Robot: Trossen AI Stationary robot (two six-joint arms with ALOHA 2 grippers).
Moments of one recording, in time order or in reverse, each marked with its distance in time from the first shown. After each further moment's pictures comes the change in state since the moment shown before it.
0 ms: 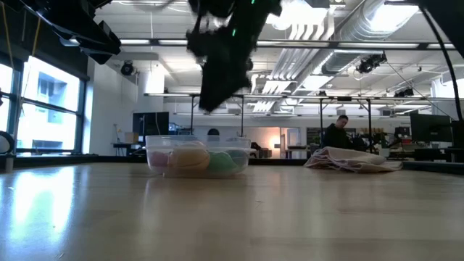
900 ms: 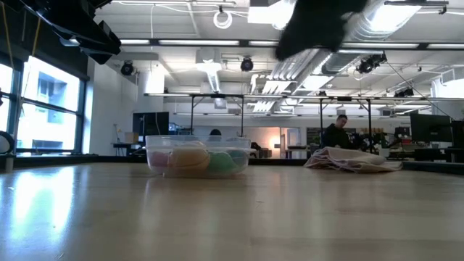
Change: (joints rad) left arm 0.000 0.000 0.000 0.000 0.000 0.000; right arm 0.529 -0.401 -0.489 0.173 0.298 0.475
